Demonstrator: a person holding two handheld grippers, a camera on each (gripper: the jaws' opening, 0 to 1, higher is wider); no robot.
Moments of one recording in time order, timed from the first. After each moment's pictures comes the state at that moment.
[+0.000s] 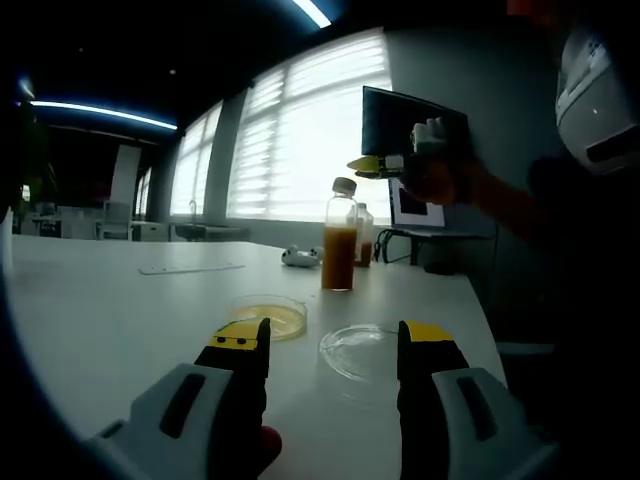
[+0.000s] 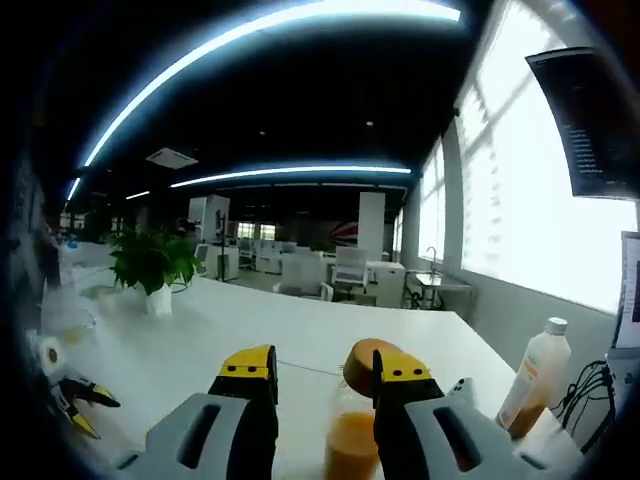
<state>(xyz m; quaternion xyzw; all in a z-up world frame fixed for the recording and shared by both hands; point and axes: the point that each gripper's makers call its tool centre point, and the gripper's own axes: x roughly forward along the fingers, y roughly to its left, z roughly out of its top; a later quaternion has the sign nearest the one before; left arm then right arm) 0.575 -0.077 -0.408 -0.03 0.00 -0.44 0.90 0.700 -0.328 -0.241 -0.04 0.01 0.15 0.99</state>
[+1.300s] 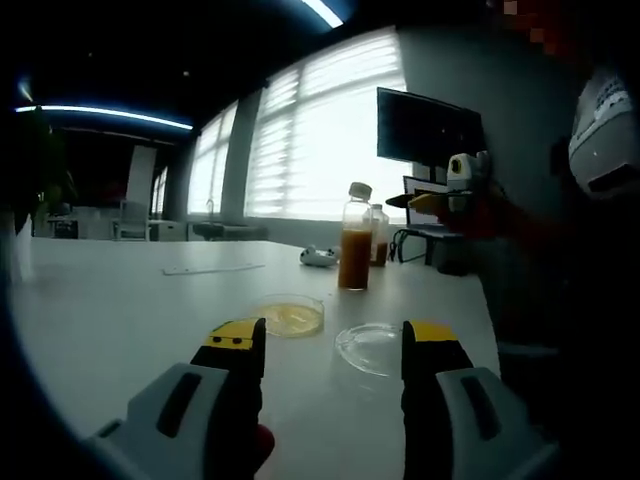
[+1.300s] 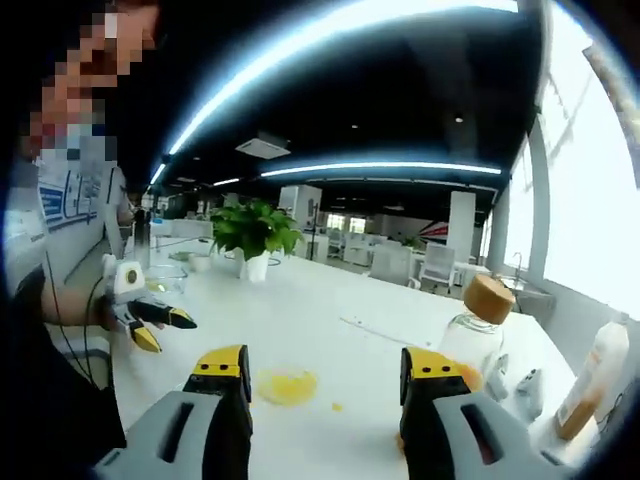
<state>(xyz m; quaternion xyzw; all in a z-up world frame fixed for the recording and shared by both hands) 0.568 -0.046 -0.395 -0.01 0.01 -0.40 0.92 0.619 -0.268 -0.305 -0.09 0.02 0.36 0.93</state>
